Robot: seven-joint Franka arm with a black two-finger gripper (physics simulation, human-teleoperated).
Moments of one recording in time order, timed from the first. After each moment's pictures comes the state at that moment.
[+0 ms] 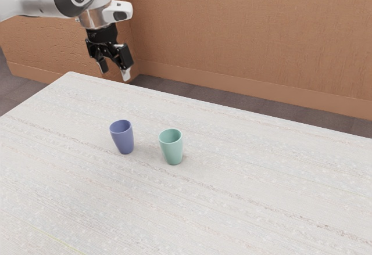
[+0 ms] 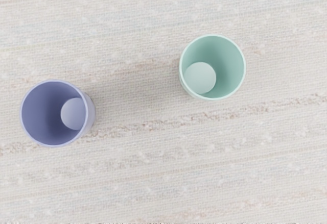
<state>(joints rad) -0.20 0.11 0.26 -1.55 -0.06 1.69 0.23</state>
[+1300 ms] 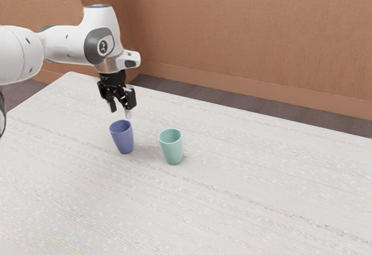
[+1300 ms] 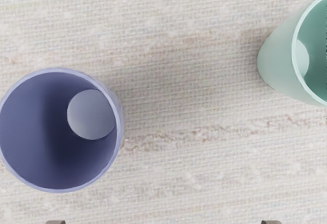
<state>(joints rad) -0.11 0.36 0.26 -1.62 -0.11 1.89 0.32</state>
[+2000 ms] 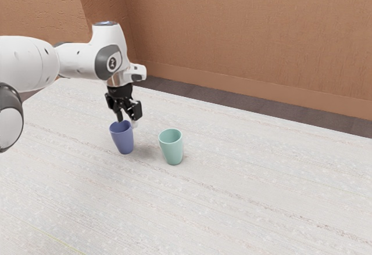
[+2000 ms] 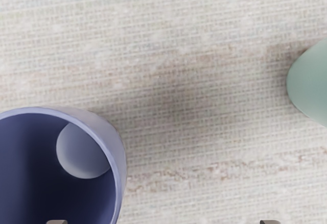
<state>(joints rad) -0.11 0.45 0.26 -1.62 -0.13 2.00 0.34</state>
